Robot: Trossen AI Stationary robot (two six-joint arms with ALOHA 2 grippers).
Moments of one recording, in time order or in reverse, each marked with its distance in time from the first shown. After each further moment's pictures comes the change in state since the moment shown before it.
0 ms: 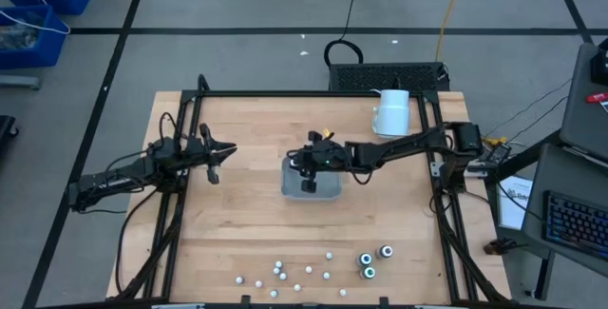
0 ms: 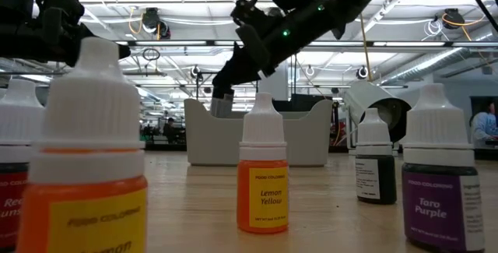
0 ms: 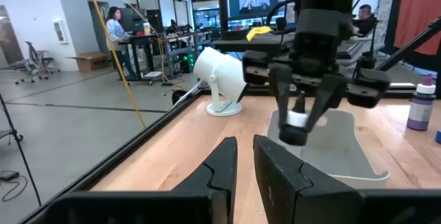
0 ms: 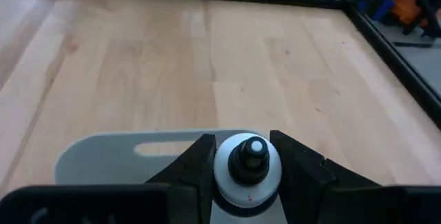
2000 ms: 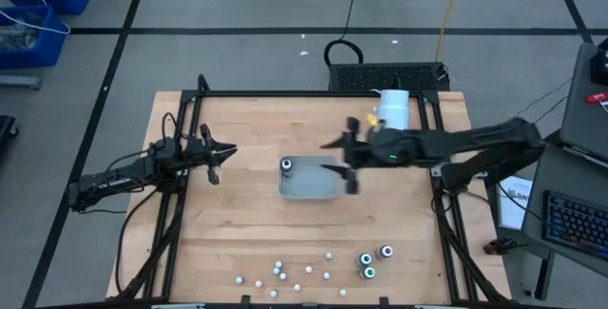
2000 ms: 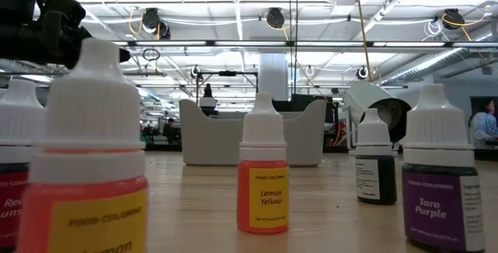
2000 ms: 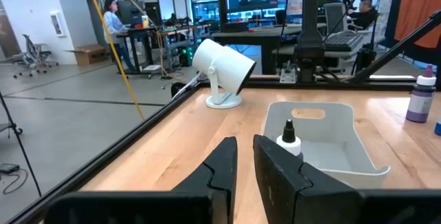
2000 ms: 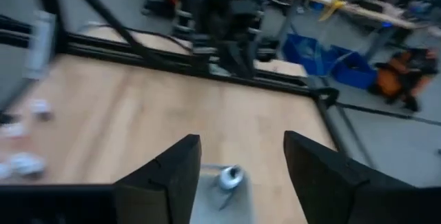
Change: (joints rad) left arm -0.001 0.000 0.000 -0.030 0.001 -0.001; right arm 0.170 -0.536 0.113 -0.504 0.086 -0.075
